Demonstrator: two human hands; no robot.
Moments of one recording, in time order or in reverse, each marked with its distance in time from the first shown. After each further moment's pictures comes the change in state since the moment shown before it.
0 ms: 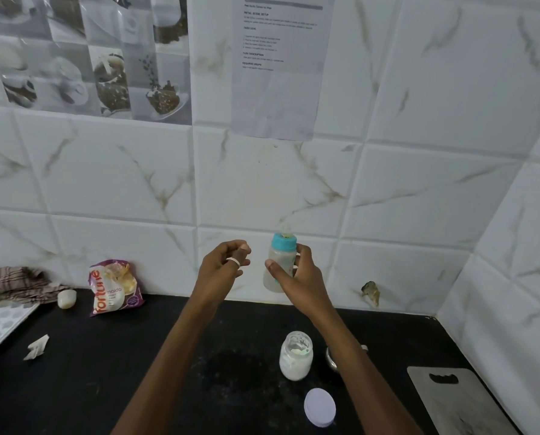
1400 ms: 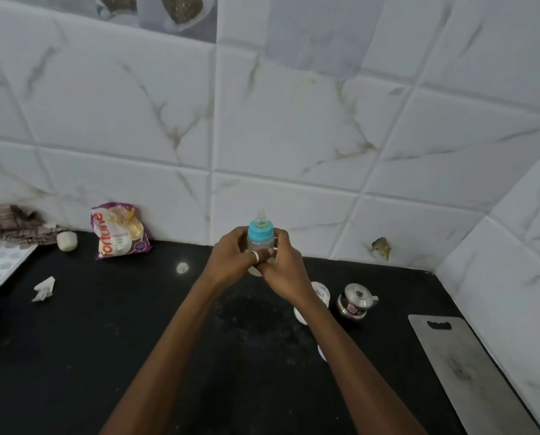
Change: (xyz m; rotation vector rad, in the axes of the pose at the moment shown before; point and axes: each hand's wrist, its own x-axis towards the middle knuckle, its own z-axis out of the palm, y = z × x) left_hand -0.004 -0.074 -0.058 0.183 -0.246 -0.075; right_hand -0.018 0.023 0.110 -0.144 -0.136 0.049
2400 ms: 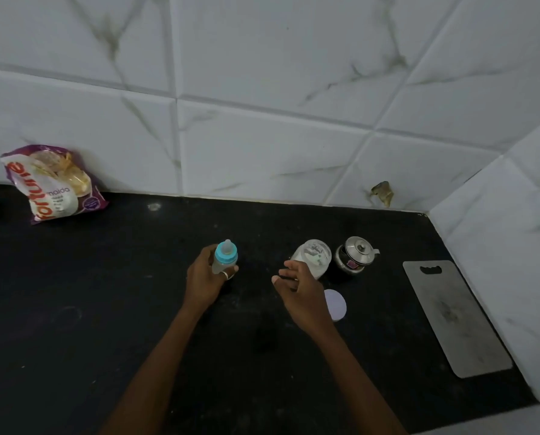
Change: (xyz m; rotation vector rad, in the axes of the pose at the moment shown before) left_hand 0.009 -0.203 0.034 0.056 0.066 -0.257; right_hand -0.040 0.143 0.038 0.039 0.104 0.471
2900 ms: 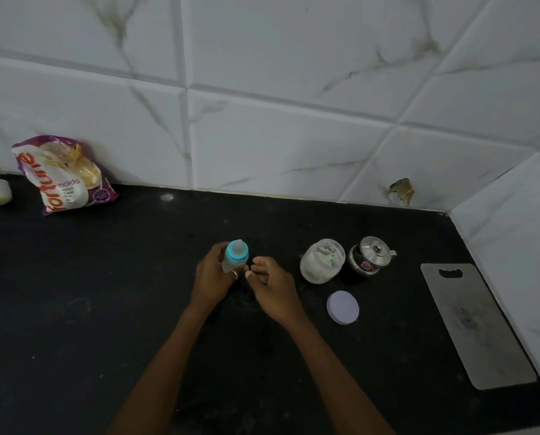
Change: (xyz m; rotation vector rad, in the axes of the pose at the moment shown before) left_hand 0.007 -0.012 0.002 0.091 -0.024 0.063; right_hand 0.029 -0.010 0.061 -0.018 -0.206 -0.015
